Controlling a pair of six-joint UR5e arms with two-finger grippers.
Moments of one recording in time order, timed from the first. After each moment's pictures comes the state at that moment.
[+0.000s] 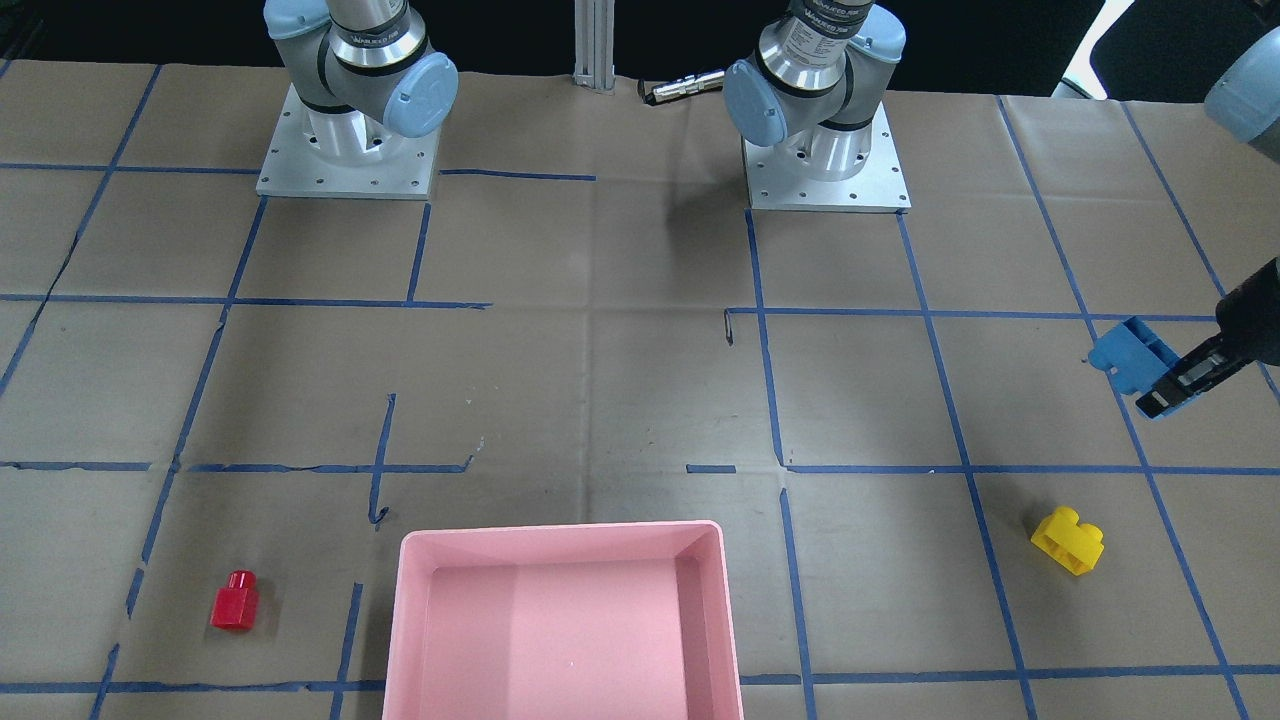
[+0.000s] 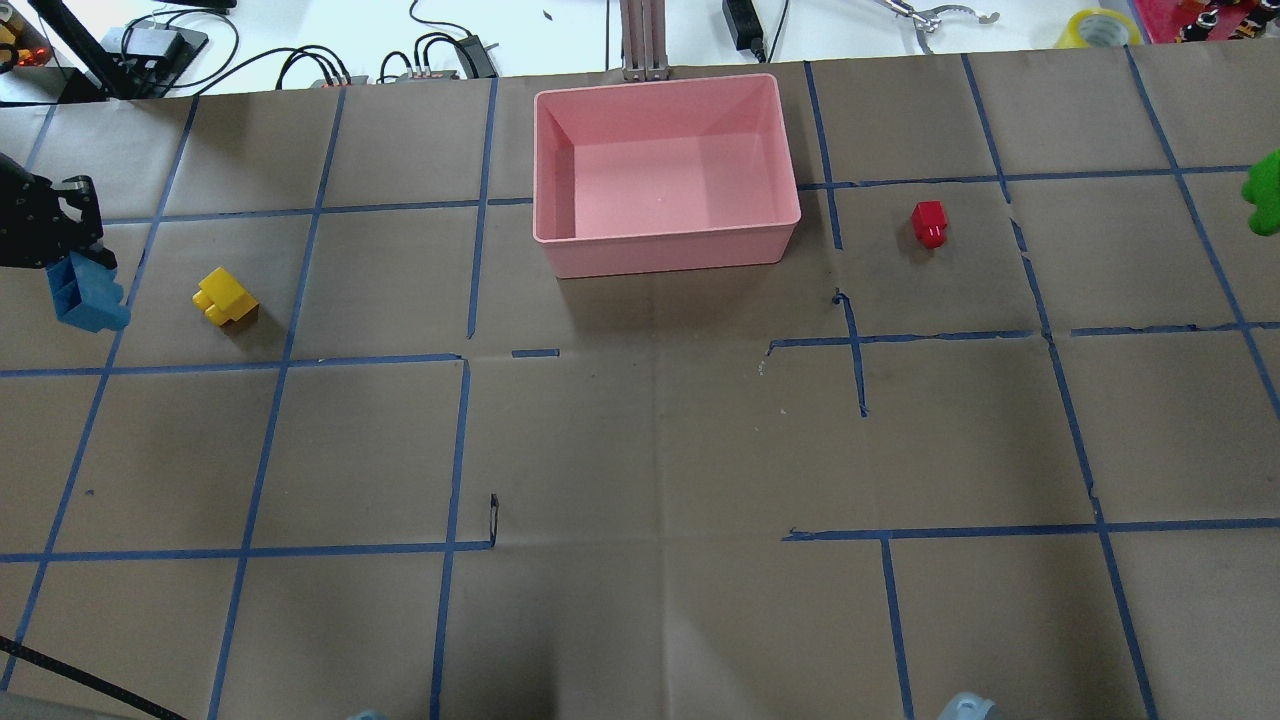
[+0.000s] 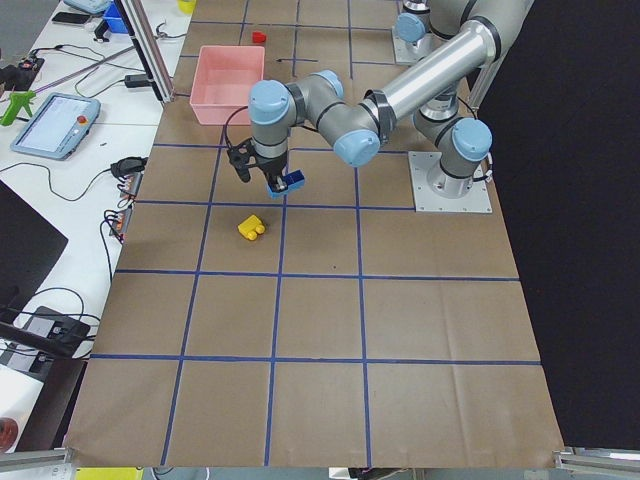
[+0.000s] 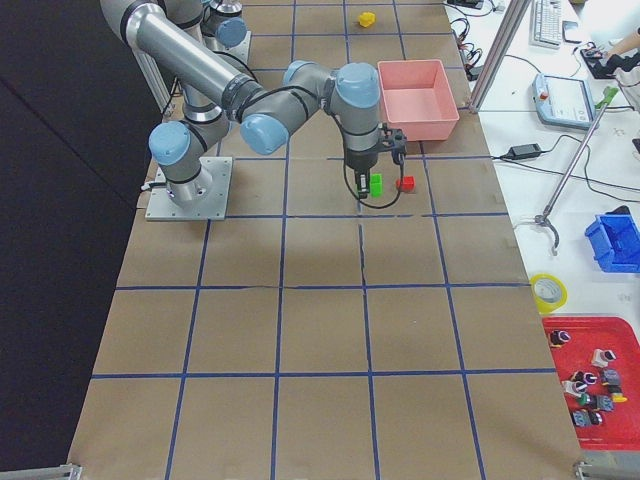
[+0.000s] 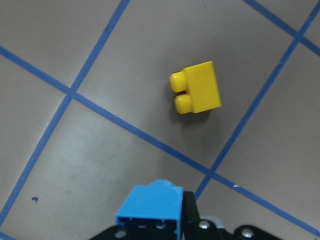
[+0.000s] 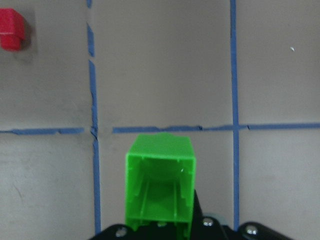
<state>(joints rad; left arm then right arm) -1.03 -1.80 -1.55 -1.33 1.48 0.08 1.00 -1.48 1.67 -1.93 -1.48 -0.62</state>
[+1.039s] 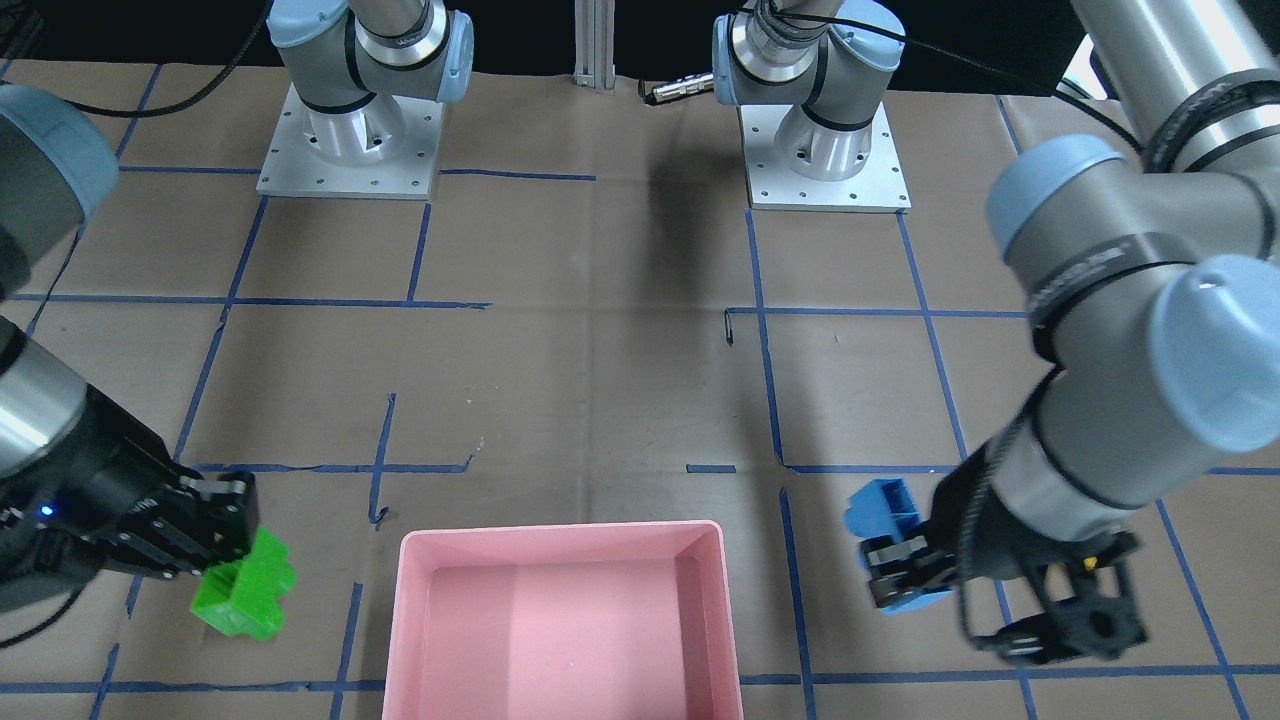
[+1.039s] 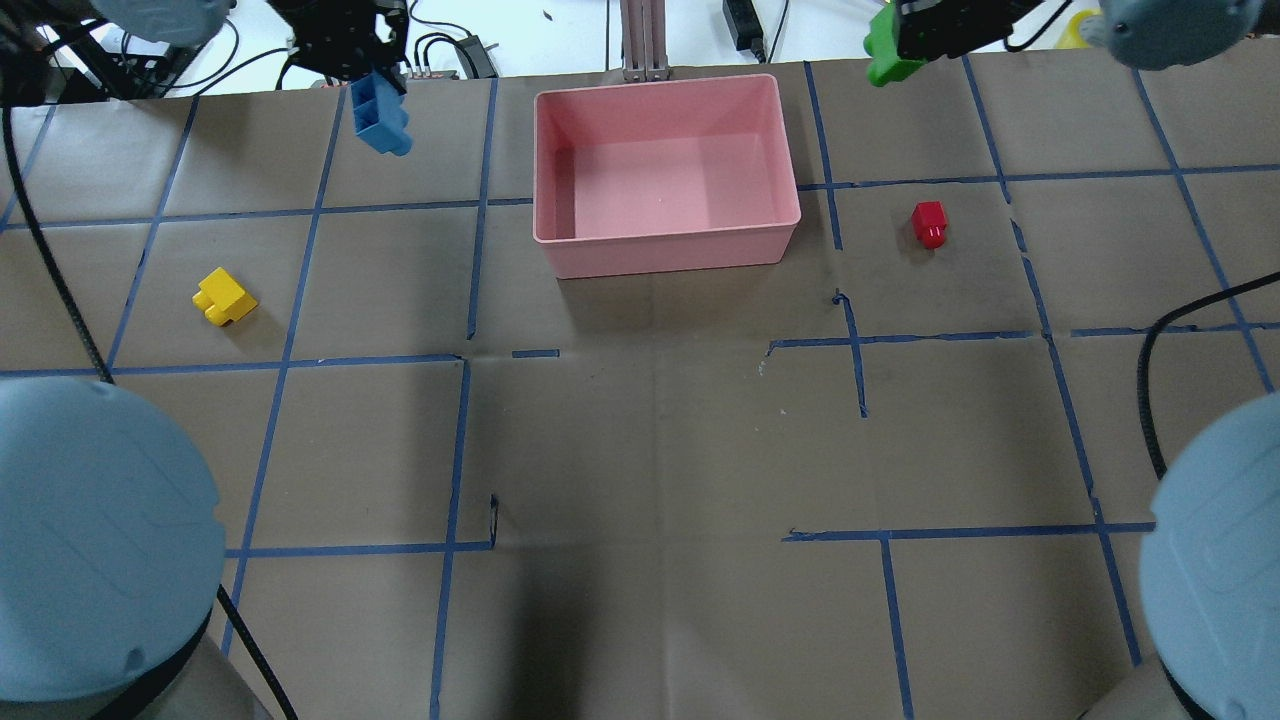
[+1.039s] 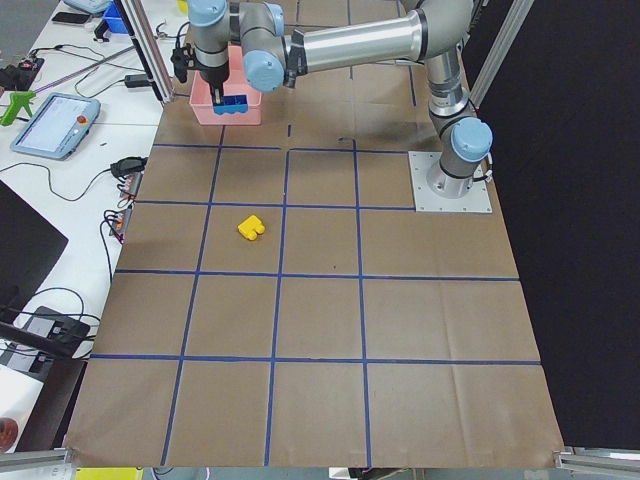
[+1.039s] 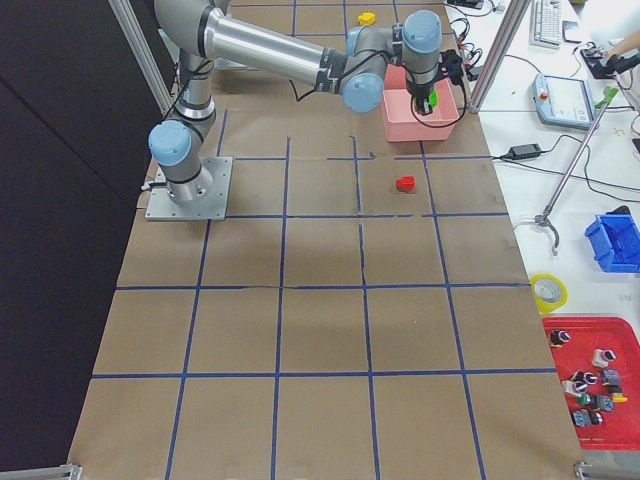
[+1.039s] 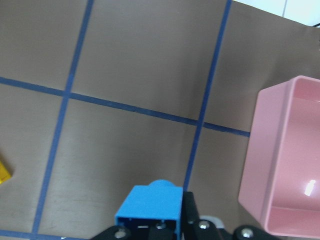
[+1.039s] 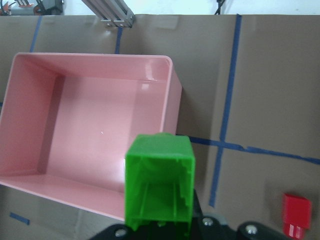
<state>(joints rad) -1.55 -2.14 -1.06 -1.37 1.39 -0.16 1.45 -1.11 1.29 -1.98 -1.15 -0.21</state>
